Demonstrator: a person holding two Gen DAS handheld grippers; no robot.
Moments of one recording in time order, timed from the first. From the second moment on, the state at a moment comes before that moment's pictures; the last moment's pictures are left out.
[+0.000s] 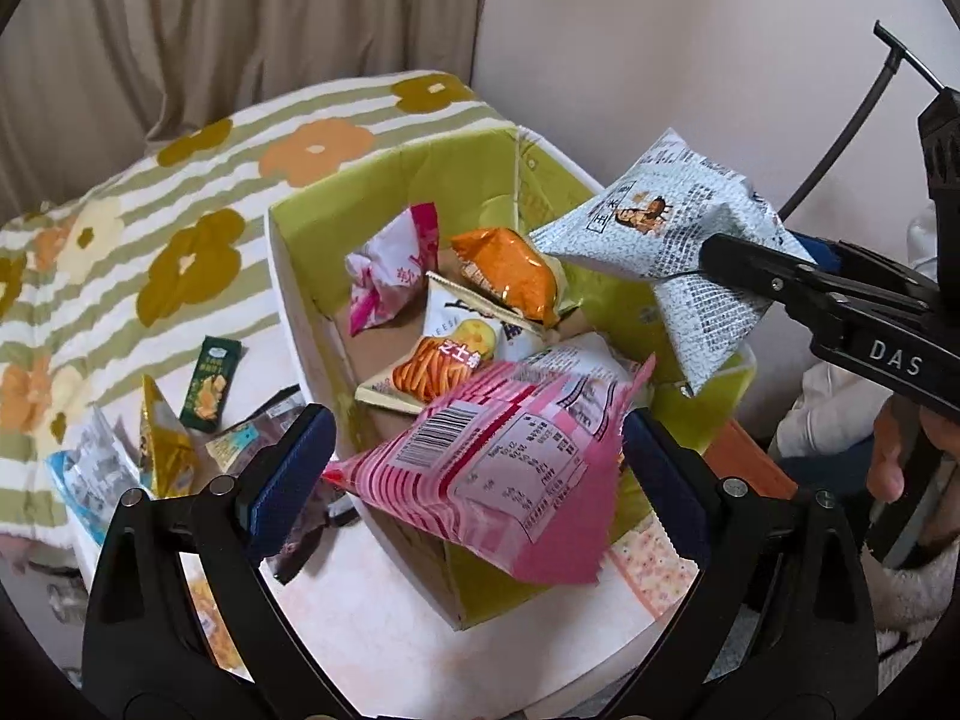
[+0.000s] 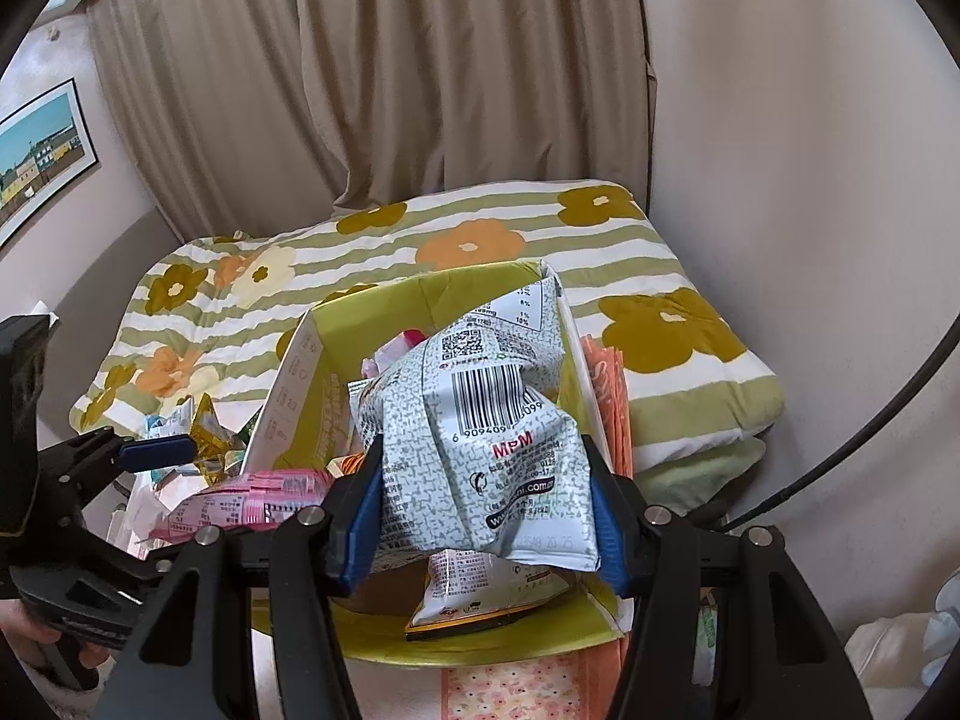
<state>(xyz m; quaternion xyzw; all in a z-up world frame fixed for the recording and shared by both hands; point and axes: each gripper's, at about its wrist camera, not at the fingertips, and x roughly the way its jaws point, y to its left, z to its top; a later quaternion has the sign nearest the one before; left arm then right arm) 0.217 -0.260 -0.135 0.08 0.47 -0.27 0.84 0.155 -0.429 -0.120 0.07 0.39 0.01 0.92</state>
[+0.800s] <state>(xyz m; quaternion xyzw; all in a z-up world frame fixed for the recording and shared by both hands) 0.205 -0.219 -0.130 0.04 0.46 -0.21 0.86 0.158 -0.405 -0.152 0.11 0.41 0.07 0.90</state>
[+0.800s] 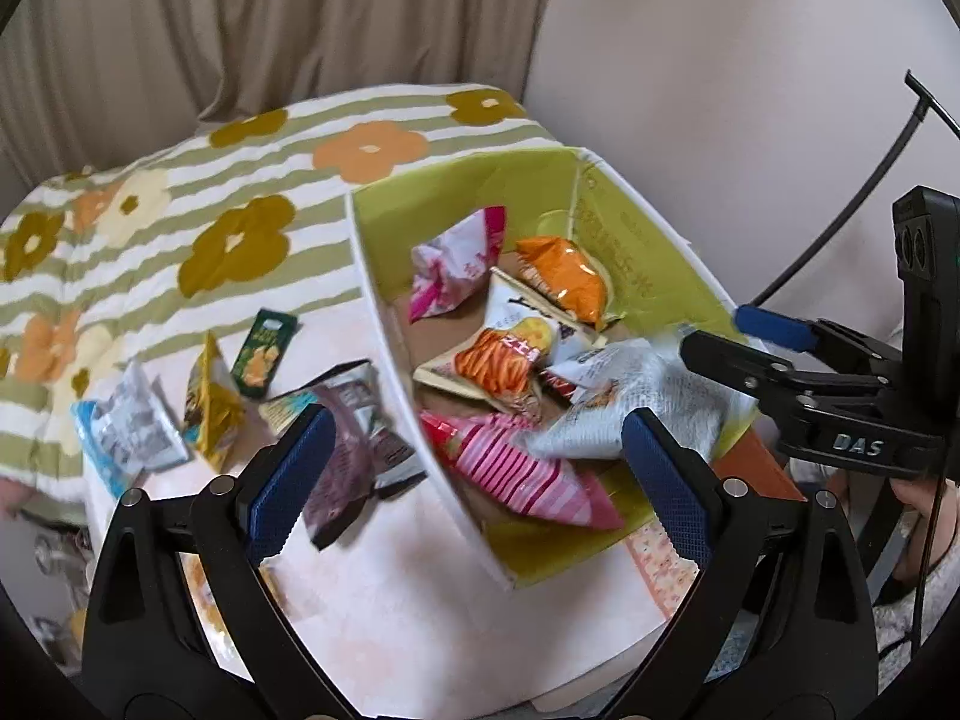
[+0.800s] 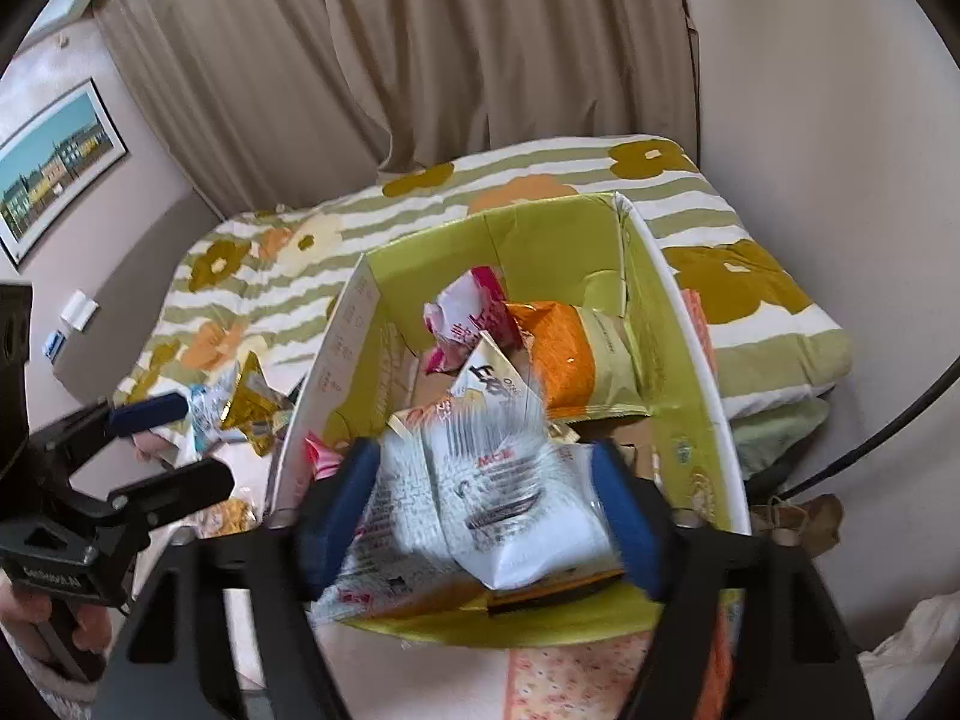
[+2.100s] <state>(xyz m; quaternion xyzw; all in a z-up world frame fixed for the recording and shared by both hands) 0.125 0.009 -0.143 0.01 0.47 -0.04 0.88 0.139 -0.239 -0.121 0.05 0.38 0.20 0.90</state>
